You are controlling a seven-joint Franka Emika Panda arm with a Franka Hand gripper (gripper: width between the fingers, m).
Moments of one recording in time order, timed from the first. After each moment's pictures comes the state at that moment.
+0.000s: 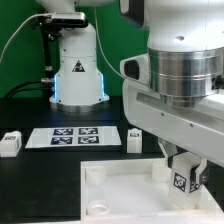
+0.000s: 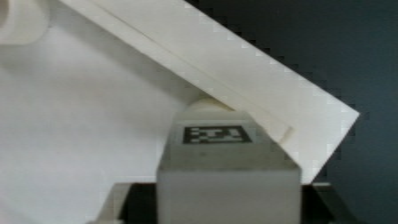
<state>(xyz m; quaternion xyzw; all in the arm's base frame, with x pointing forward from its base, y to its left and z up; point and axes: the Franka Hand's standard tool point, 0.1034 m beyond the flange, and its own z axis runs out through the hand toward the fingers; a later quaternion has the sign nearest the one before) 0.642 0.117 0.073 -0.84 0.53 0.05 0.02</state>
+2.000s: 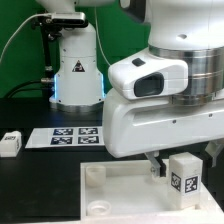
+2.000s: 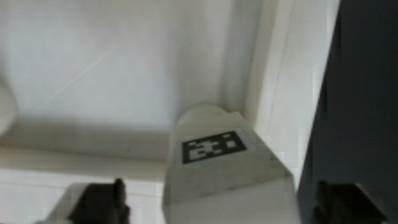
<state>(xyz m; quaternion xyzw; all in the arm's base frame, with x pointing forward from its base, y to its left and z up) 0.637 0.114 0.076 -1.00 -0.07 0.05 0.04</state>
